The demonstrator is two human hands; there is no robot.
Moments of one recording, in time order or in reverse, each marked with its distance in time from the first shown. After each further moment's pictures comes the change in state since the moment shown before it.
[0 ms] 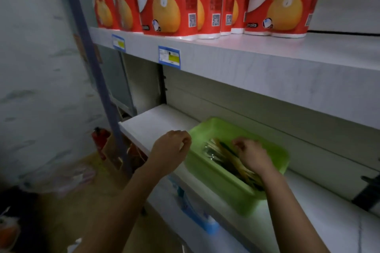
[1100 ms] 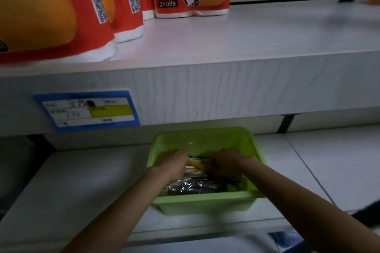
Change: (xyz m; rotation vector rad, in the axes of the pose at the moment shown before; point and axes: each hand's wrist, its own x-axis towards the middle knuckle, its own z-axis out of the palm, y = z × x) left_hand 0.162 -0.017 0.142 0.334 -0.734 0.762; right_hand 0.045 0.023 0.037 -0.371 -0.389 0.522
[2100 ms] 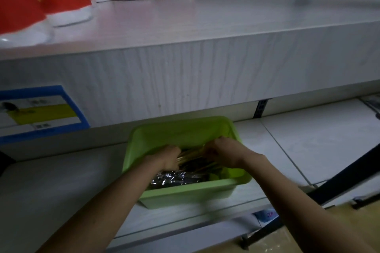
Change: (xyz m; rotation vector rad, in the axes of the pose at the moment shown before) left_hand 0.042 0.024 0.008 -0.055 -0.231 0.097; right_hand -0.049 0.023 0.000 0.202 0.234 -0.025
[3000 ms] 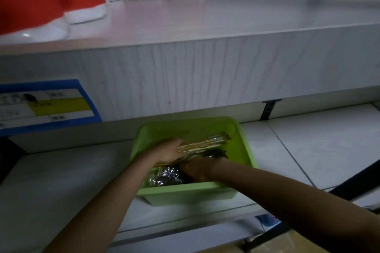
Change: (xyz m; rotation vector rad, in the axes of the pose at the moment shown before) left_hand -0.008 -0.016 -0.010 -0.291 0.096 0.037; right_hand 0.042 -0.054 0.045 -0.234 -0.344 -0.256
